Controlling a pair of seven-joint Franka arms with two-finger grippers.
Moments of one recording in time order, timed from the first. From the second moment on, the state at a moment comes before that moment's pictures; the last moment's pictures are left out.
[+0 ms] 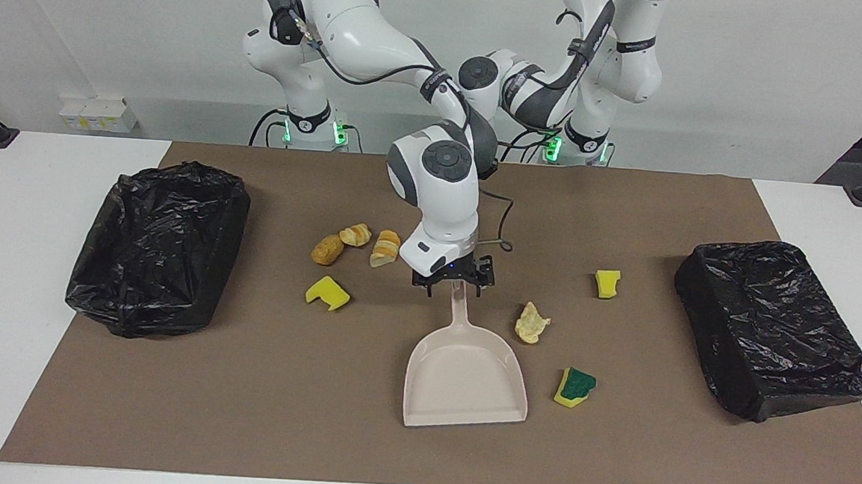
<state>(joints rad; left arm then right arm) -0.89 -0.05 0.00 -2.30 -0.06 2.08 -0.73 0.57 0.62 -0.03 -1.34 0.08 2.07 0.52</state>
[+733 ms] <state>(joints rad) -0.83 -0.12 0.00 -2.36 0.18 1.87 -0.73 0.60 0.65 -0.03 -1.37 0.08 2.14 0.40</state>
